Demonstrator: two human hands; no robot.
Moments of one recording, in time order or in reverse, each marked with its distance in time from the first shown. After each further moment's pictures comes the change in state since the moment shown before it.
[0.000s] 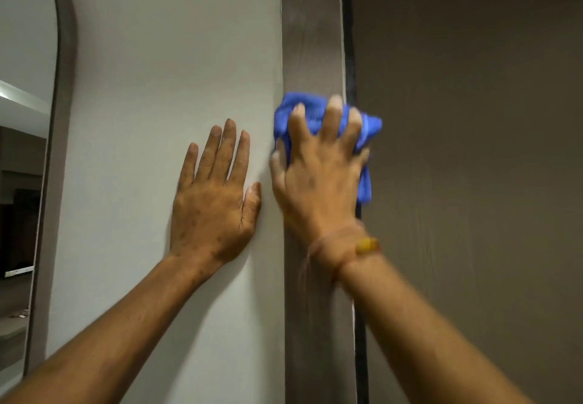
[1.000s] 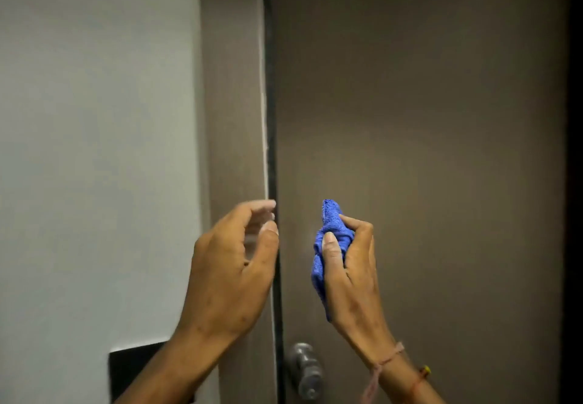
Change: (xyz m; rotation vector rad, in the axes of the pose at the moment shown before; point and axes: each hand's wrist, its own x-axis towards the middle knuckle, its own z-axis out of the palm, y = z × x) left_hand -0.101 0.135 -0.086 -1.077 -0.221 -0.352; right_hand -0.176 0.089 -0.106 0.590 -0.239 0.599
